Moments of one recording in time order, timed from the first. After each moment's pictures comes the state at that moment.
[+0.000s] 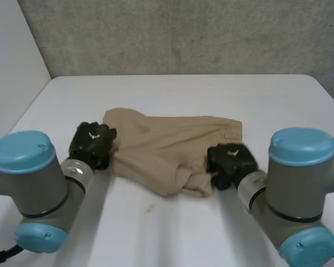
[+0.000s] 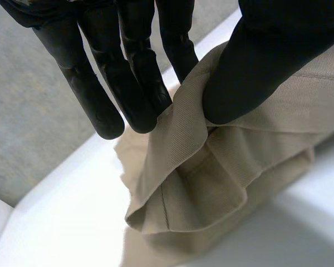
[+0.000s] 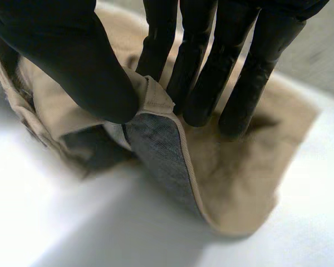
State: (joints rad) left arm 4.26 -1.97 -1.76 3.52 -1.64 3.55; right arm 2.13 -1.13 1.63 -0.10 1.58 3.04; left_hand 1.10 1.19 1.19 1.19 0.98; right_hand 0.95 1.18 1.18 1.19 0.97
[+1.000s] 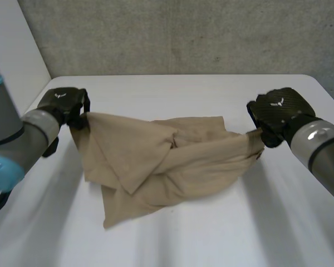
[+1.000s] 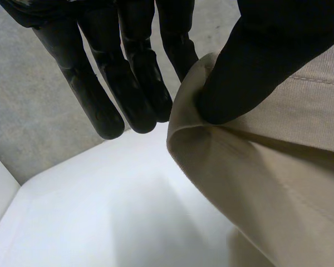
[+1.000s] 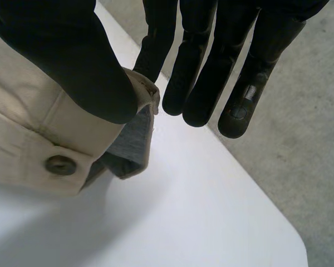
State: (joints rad) left arm 4.47 -1.98 -1.39 3.15 -1.48 3.31; right arm 1.93 -1.40 1.53 0.12 1.48 2.61; left_hand 1.11 1.20 1.19 1.19 0.99; right_hand 0.96 1.18 1.18 1.19 0.97
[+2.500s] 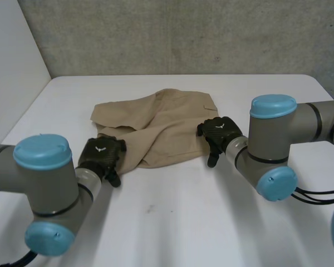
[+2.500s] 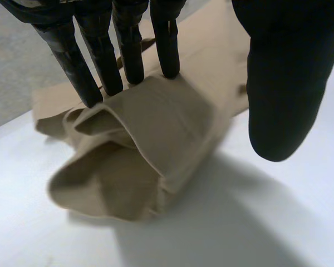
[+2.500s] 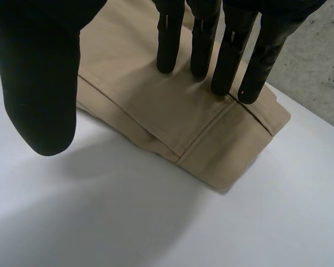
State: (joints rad) left arm 4.24 -2.07 -1.69 3.43 -1.66 3.33; right arm 2.07 -0.73 1.05 0.06 1.47 2.84; left_hand 0.42 0.43 0.43 0.43 0.26; right_hand 0.36 0.41 0.42 0.43 0.24
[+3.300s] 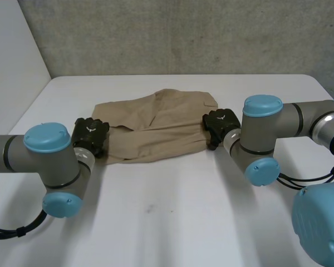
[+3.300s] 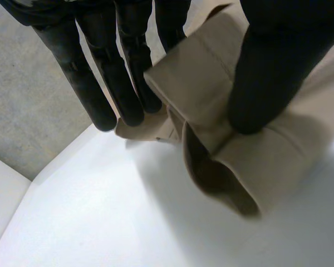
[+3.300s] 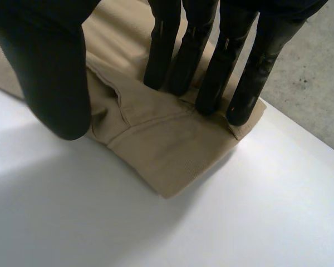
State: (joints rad) left arm 4.35 -2.29 -1.48 3.57 -1.67 3.58; right arm 2.04 -0.48 0.72 0.07 1.51 2.82; left_hand 0.84 0.91 0.90 0.90 0.71; right_hand 0.61 0.72 0.71 0.71 0.50
